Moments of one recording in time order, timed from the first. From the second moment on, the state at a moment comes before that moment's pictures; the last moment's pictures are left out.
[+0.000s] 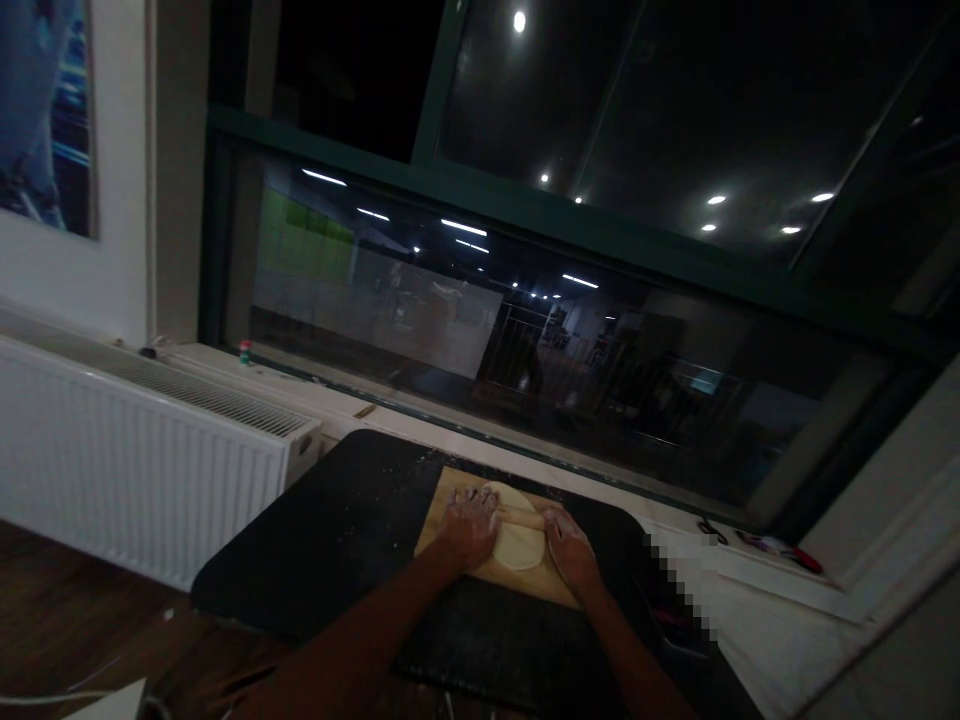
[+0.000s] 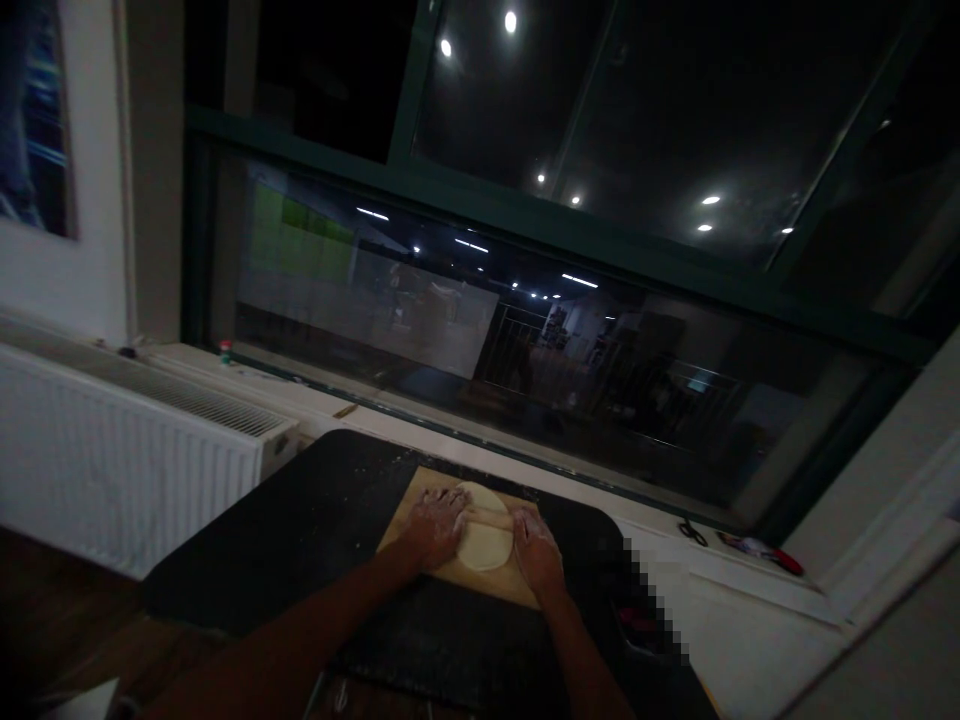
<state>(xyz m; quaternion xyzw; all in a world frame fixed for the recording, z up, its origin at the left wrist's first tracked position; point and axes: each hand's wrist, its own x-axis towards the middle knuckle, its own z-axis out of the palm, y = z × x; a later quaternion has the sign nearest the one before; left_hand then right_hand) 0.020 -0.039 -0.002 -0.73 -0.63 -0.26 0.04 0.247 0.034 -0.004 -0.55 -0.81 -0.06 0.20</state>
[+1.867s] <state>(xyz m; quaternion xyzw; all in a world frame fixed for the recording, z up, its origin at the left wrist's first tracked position) 0.007 -0.045 -0.008 -0.77 -0.60 -0.19 0.09 0.238 -0.004 -0.013 -0.57 -0.78 -0.06 0.25</state>
